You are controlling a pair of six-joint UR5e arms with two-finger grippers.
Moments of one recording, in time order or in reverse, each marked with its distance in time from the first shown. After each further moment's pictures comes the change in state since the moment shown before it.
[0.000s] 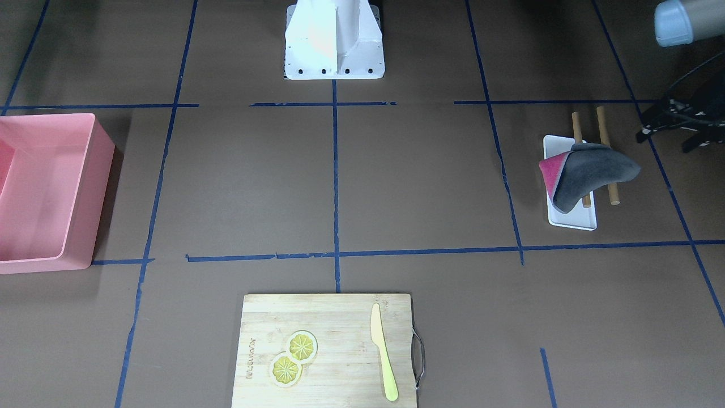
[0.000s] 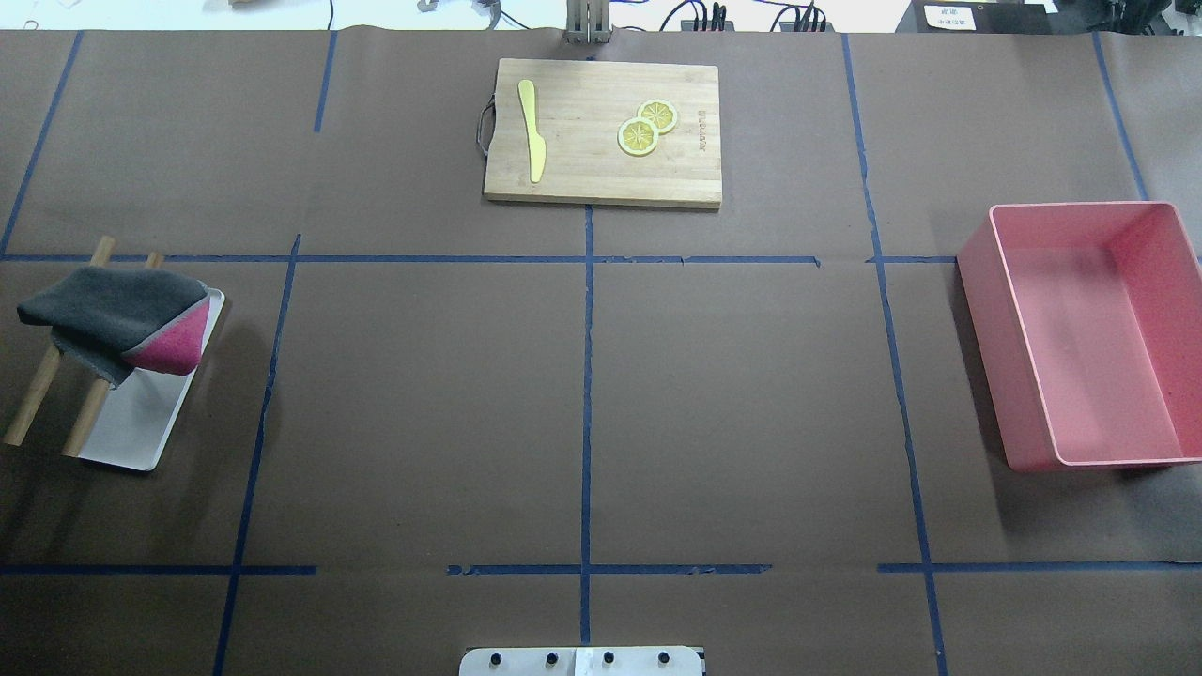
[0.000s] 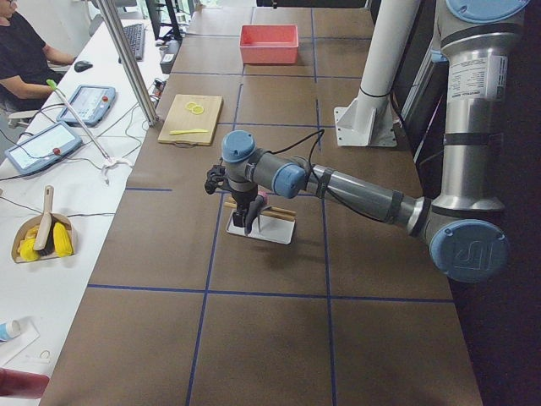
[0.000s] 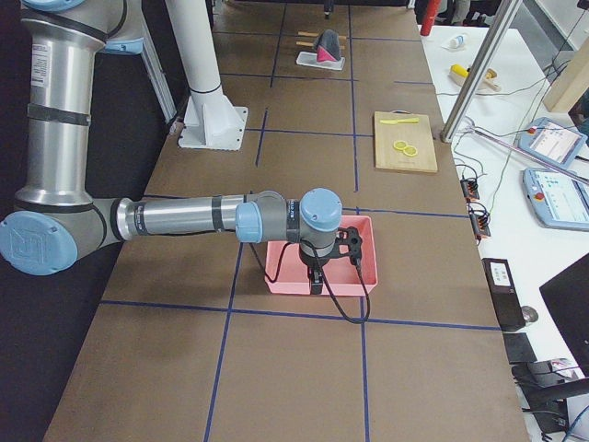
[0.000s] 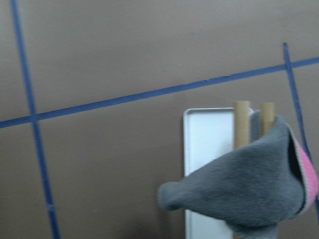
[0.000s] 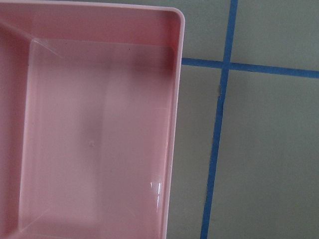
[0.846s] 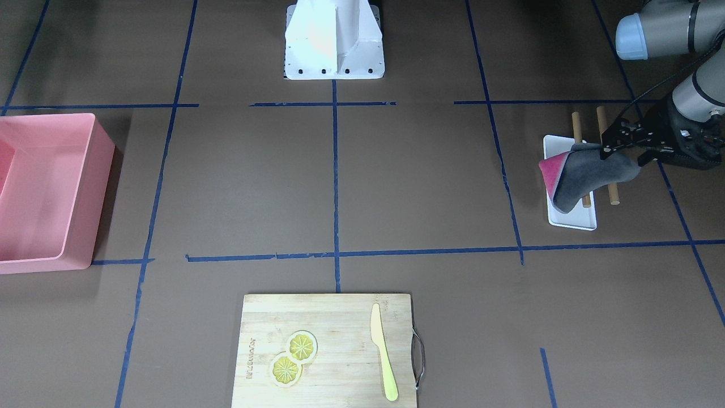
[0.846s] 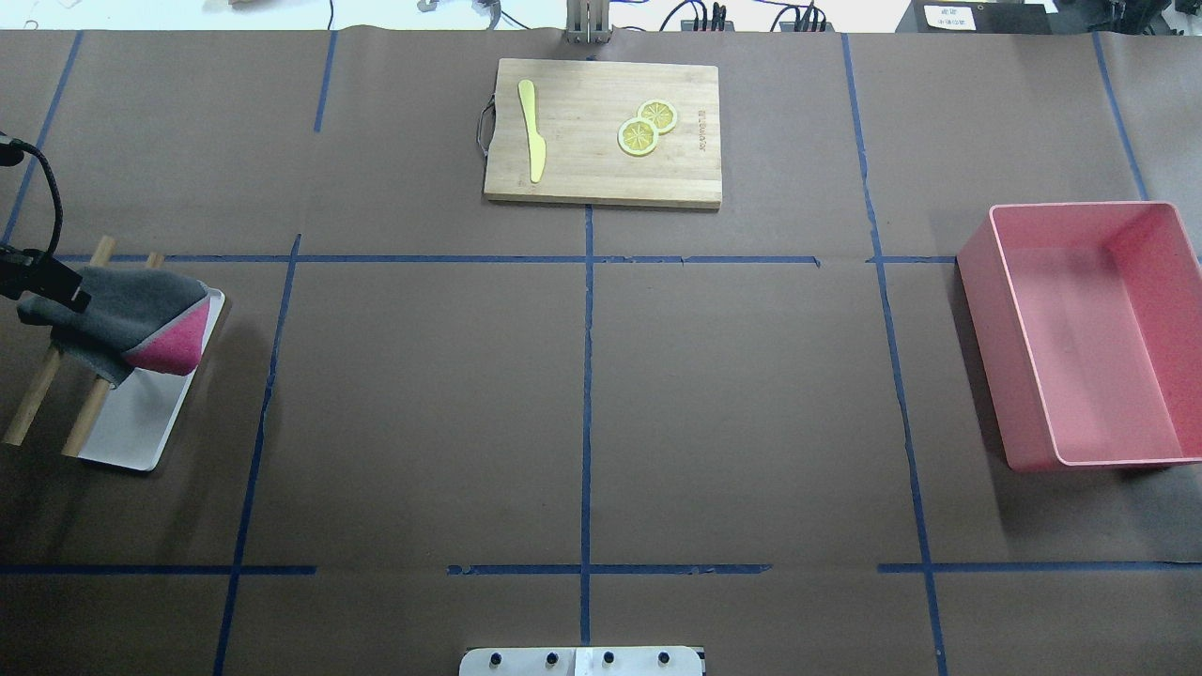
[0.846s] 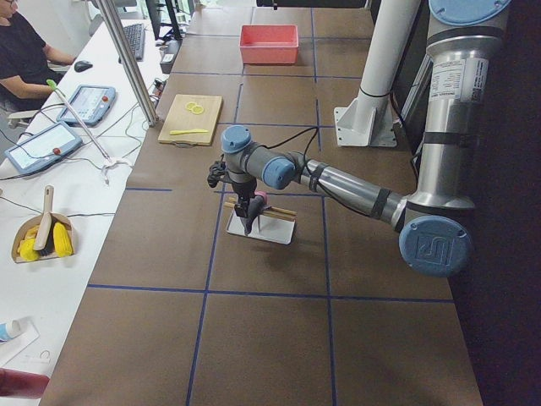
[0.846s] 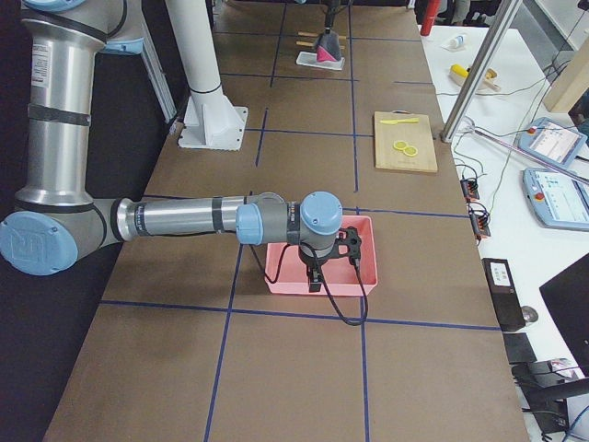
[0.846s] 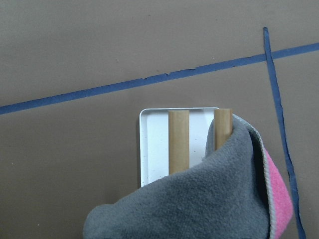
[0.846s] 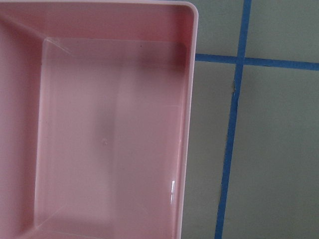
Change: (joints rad) left arm 0.103 -0.057 0.038 -0.005 0.066 -0.105; right arm -0.004 0.001 -0.009 -0.001 0.047 0.004
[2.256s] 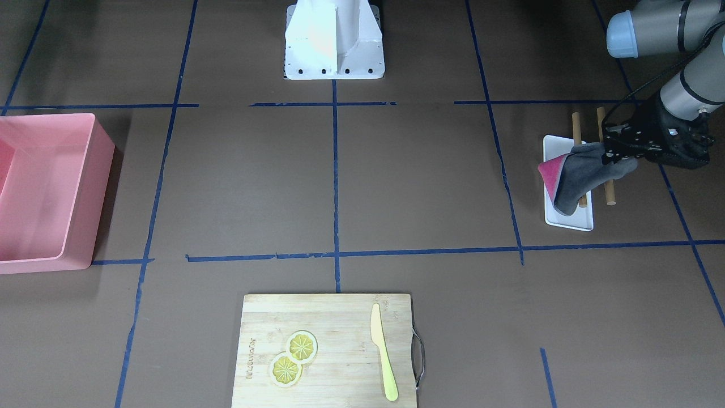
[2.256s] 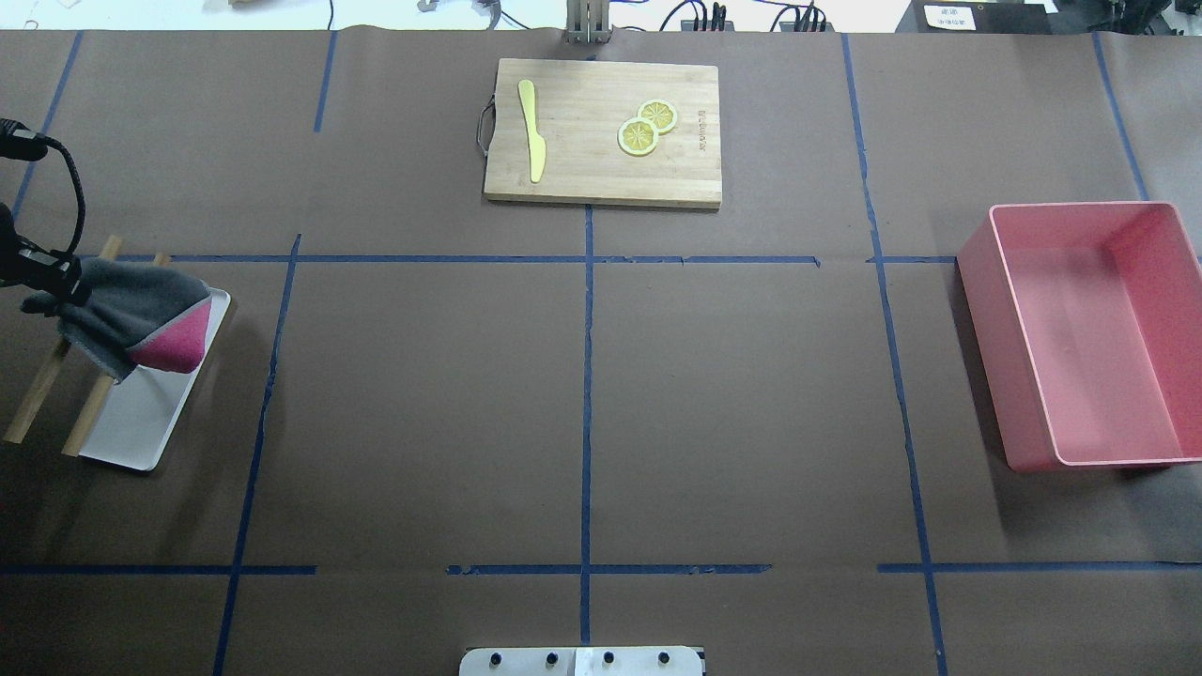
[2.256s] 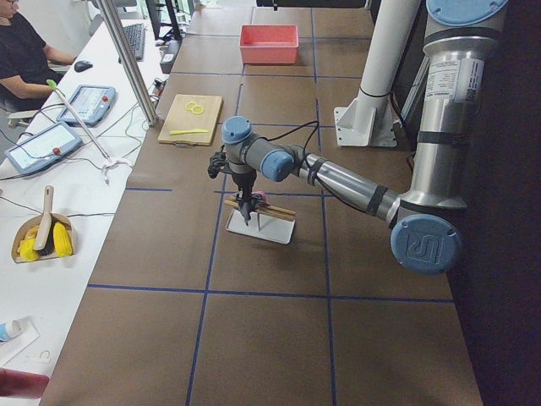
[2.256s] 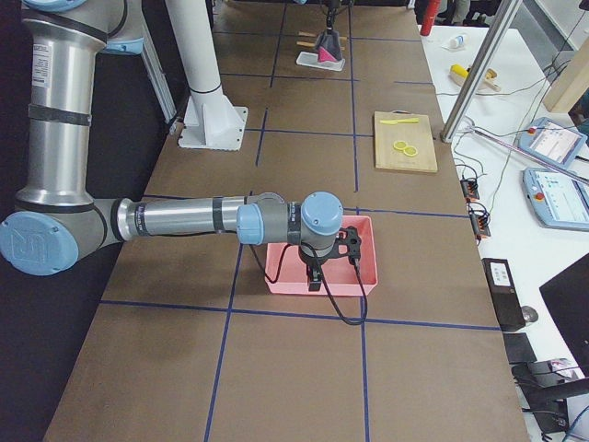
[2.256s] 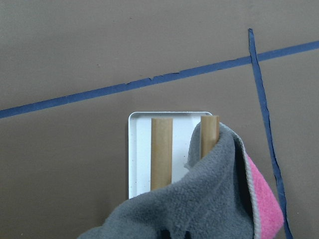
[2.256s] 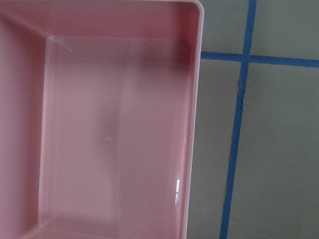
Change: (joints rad) left arm 0.019 -0.039 -0.048 0.006 -0.002 -0.098; right arm -0.005 0.000 -0.001 0.000 0.020 0.003
